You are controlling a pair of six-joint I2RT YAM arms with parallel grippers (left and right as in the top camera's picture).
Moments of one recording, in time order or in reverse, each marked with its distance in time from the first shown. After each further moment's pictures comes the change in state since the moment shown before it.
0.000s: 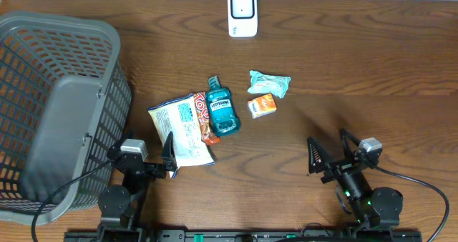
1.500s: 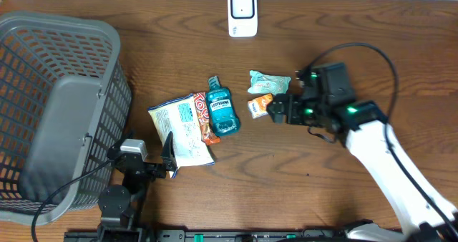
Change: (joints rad) left arm 0.000 0.001 0.000 0.000 -0.004 0.000; right arm 0.316 1.408 1.014 -0.586 0.096 -0.020
